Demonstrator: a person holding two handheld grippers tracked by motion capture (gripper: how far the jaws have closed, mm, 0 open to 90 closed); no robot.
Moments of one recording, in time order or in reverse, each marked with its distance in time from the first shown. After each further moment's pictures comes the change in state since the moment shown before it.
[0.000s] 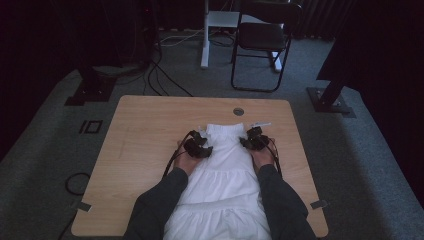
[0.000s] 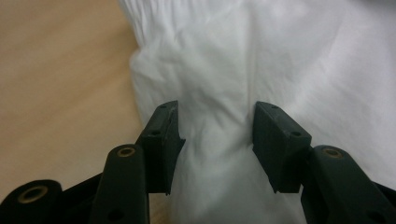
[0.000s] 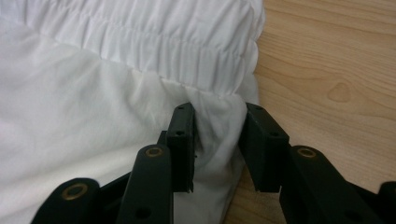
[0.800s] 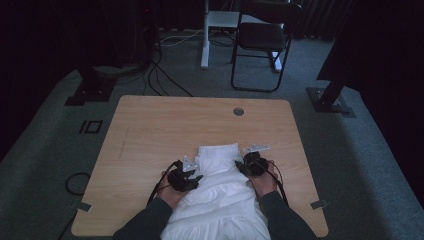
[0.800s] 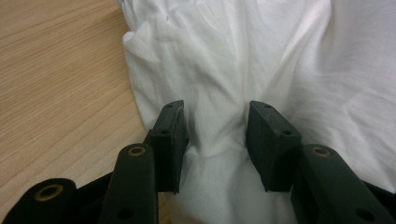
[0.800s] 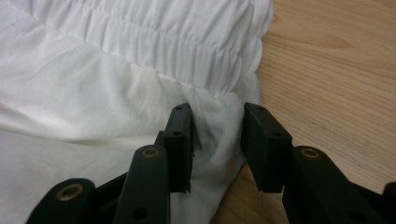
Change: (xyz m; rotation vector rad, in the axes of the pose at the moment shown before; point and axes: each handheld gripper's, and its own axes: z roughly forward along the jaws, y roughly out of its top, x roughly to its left) left arm -0.040 -0.081 -0.077 -0.002 -0.058 0.047; right arm 0.055 -0.059 -0.052 0.018 0.082 -0.086
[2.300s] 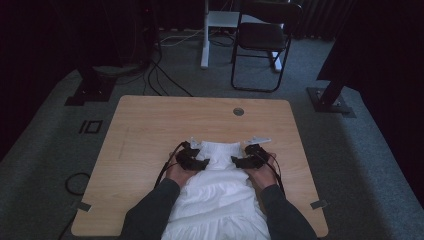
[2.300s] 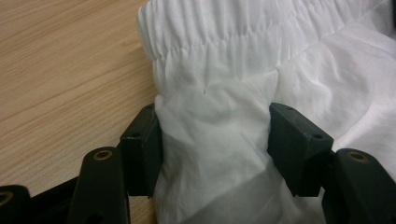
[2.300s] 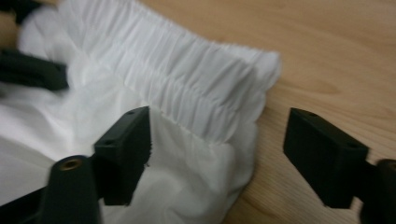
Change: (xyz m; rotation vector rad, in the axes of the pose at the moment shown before) left arm 0.035 0.048 0.045 0.016 0.001 -0.045; right arm -0.011 0.022 0.001 -0.035 0.042 -0.015
